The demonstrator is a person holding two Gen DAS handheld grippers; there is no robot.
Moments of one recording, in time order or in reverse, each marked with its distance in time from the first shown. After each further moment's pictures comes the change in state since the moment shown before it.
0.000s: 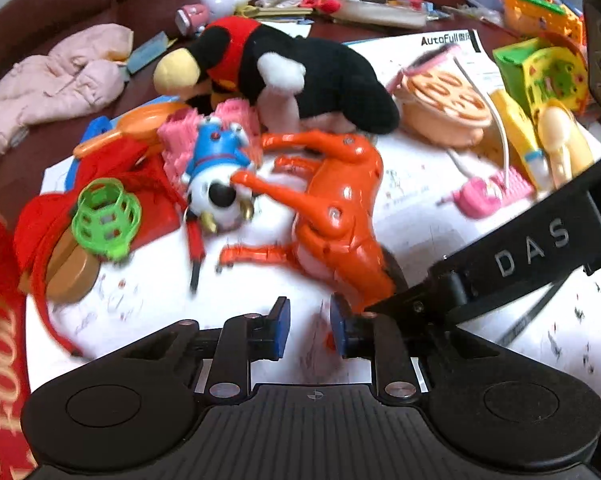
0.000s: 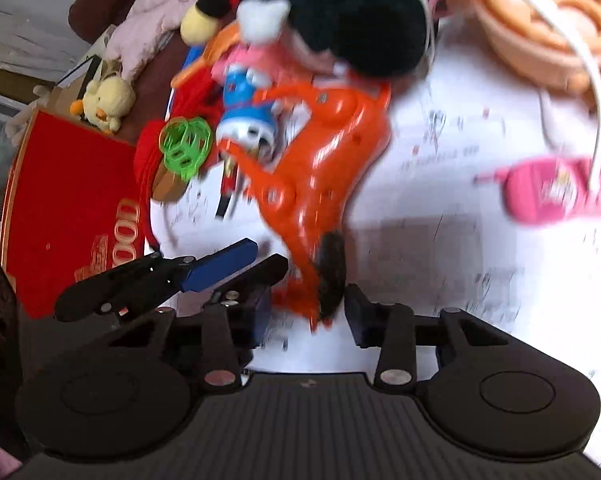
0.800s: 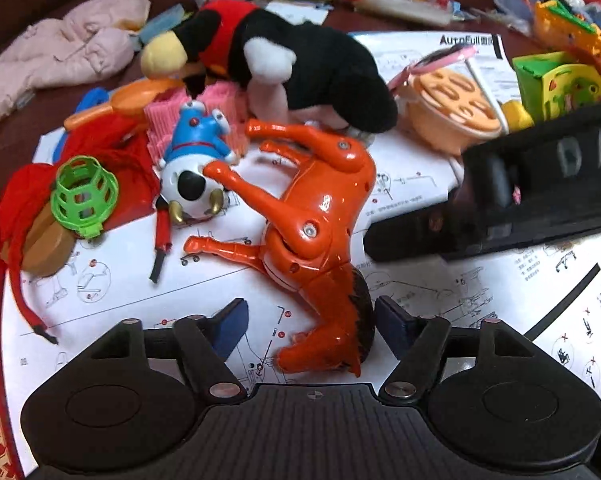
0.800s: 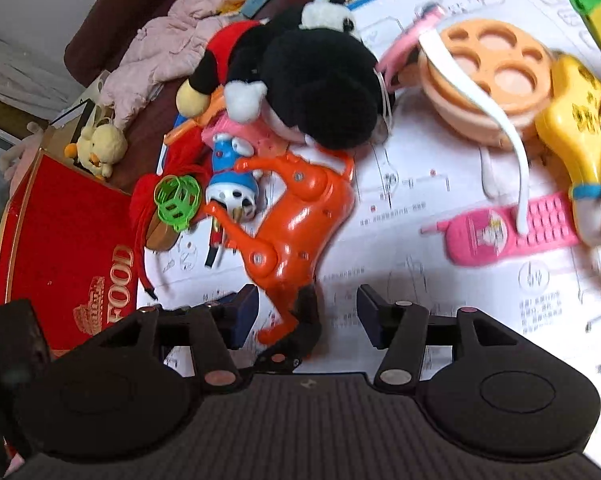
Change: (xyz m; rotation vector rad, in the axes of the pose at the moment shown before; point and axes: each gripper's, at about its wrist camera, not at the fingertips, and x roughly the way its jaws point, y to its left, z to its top) left arm 0.021 -0.019 0.020 -0.112 0.065 -0.006; right arm -0.038 -0.004 0.019 -0.015 -0.189 -0.059
